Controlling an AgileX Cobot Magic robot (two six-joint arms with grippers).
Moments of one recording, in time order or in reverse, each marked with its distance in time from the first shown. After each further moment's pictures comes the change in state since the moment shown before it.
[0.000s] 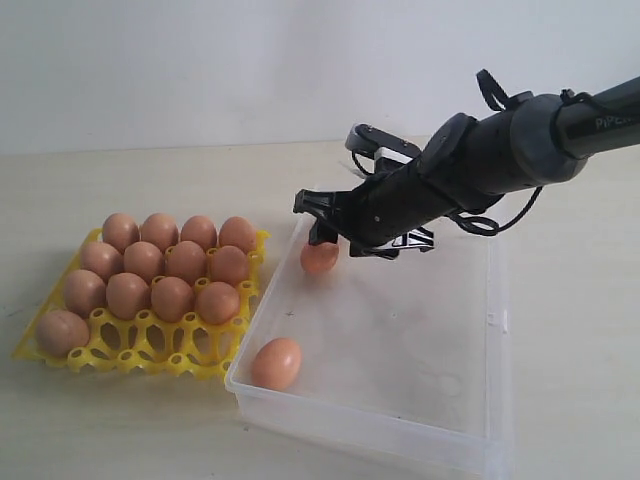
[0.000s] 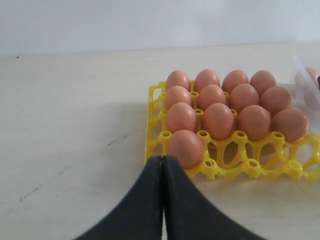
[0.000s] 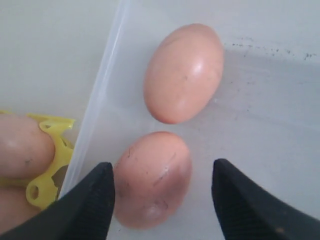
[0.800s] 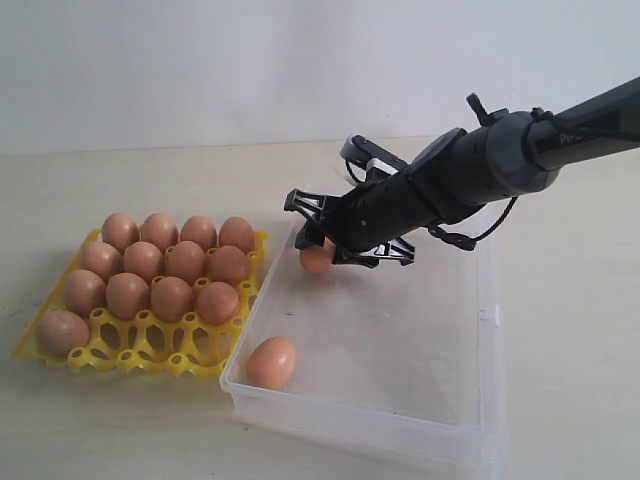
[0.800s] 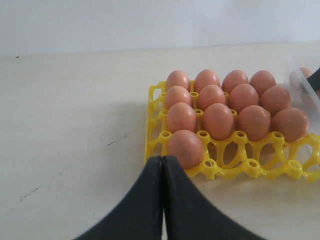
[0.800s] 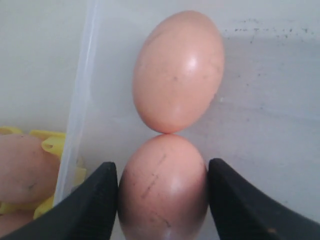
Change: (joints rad) left arm 0.000 0.000 0.000 0.000 0.000 0.000; right arm -0.005 0.093 -0.065 0.249 0.044 -0.143
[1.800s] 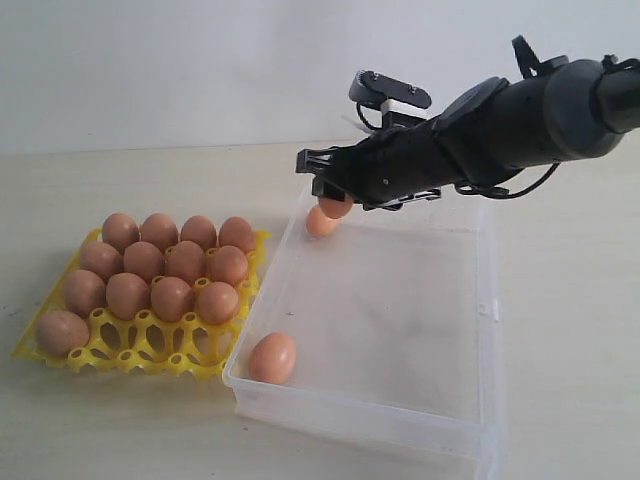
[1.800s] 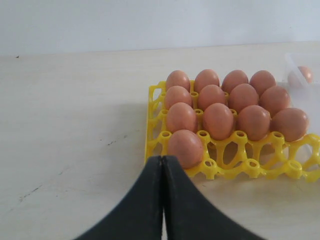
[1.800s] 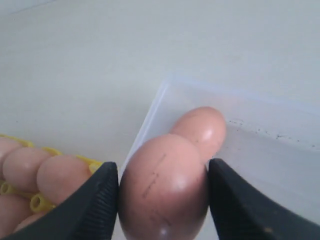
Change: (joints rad) left arm 0.000 0.000 0.000 0.000 0.000 0.000; right arm 0.007 -0.201 0.091 -0.017 -0.152 -0.226
